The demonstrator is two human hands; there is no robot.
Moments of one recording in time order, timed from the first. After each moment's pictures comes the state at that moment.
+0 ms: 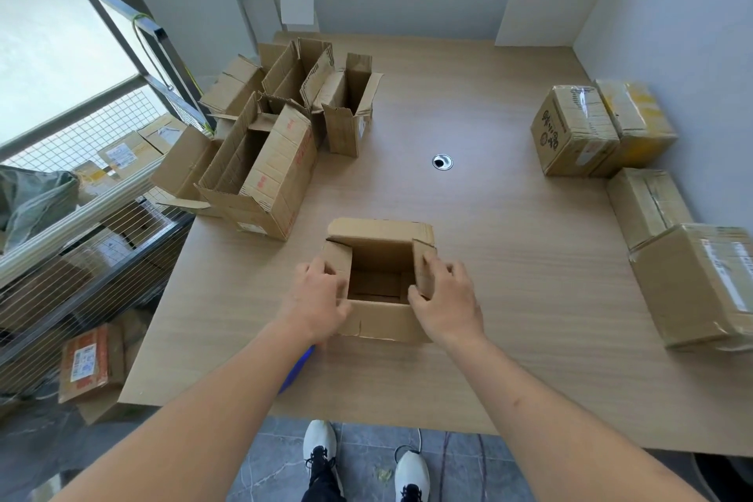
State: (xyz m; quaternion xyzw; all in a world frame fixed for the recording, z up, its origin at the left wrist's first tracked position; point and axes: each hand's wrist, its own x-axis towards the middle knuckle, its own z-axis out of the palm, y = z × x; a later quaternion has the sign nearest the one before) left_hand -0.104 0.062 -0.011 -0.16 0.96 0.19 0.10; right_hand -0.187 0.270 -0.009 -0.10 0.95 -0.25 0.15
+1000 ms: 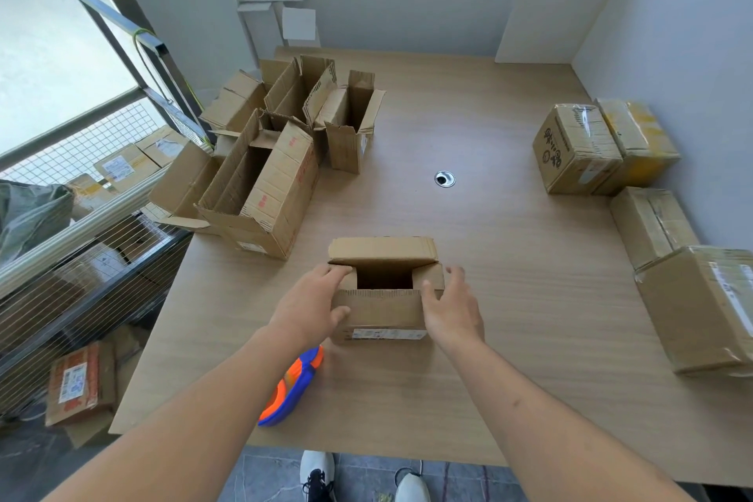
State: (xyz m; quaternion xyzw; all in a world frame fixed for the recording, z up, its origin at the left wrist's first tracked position) left_hand -0.128 0.031 -0.009 -0.13 0.96 0.24 0.10; right_hand -0.213 0.246 -0.014 0.06 0.93 -0.31 0.19
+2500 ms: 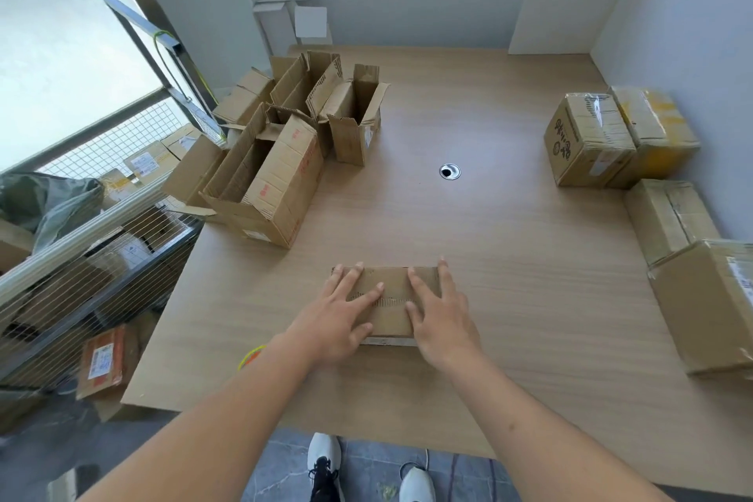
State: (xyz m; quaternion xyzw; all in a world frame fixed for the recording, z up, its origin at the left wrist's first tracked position) left_hand -0.112 0.088 -0.024 -0.04 0.97 0.15 0.19; right_hand -0.192 0.280 -0.031 -0.18 0.94 -0.19 0.21
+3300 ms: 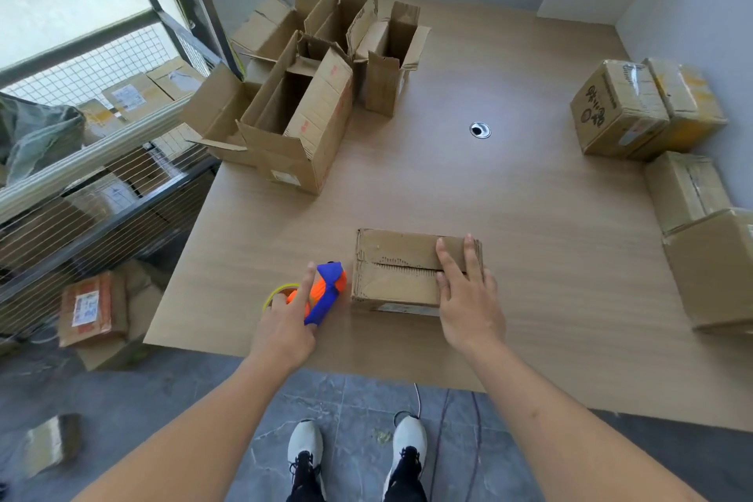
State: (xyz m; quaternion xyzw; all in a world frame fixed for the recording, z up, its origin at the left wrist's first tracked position) left_hand 0.036 0.005 -0.115 -0.30 0.90 0.28 0.12; right_hand -0.117 0.249 -0.054 -0.14 0.97 -0.14 0.14
